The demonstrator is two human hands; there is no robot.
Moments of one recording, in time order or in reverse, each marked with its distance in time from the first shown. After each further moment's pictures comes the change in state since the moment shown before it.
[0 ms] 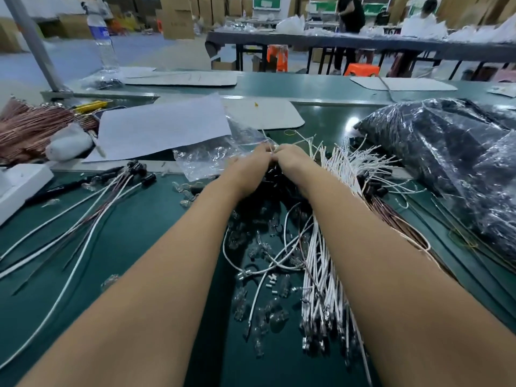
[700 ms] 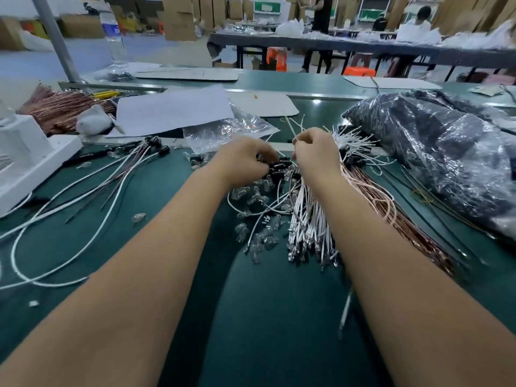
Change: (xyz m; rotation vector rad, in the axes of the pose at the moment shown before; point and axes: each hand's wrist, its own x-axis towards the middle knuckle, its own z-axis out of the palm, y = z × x) left_hand -0.102 0.018 -0.015 0.159 0.036 0.302; right_hand -0.106 0.022 -0.012 0.068 0.407 -0.106
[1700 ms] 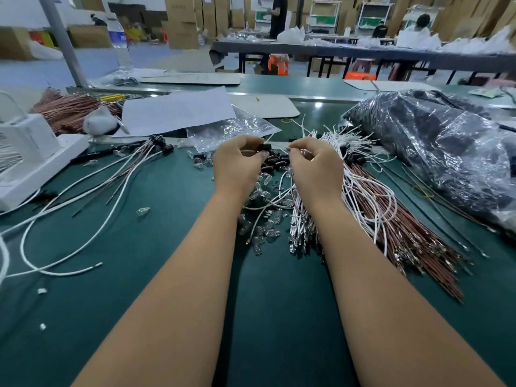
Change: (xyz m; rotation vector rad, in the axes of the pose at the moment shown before) left_hand -0.034 0.018 0.028 -0.564 0.581 -0.259; right_hand -0.048 0.011 0.007 0.042 0.152 -0.186
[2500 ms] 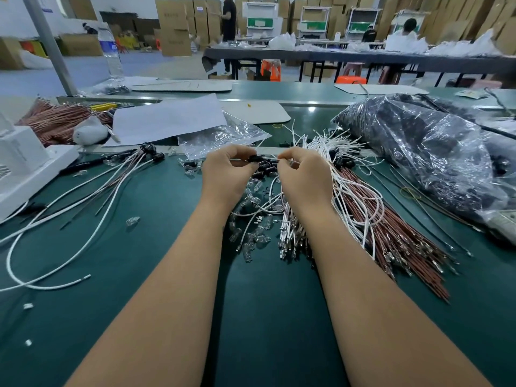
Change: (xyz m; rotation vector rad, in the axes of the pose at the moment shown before) left_hand 0.001 -0.006 -0.002 -0.035 -0.066 0.039; right_hand 0.000 -0.001 -0.004 -0.144 -0.023 0.000
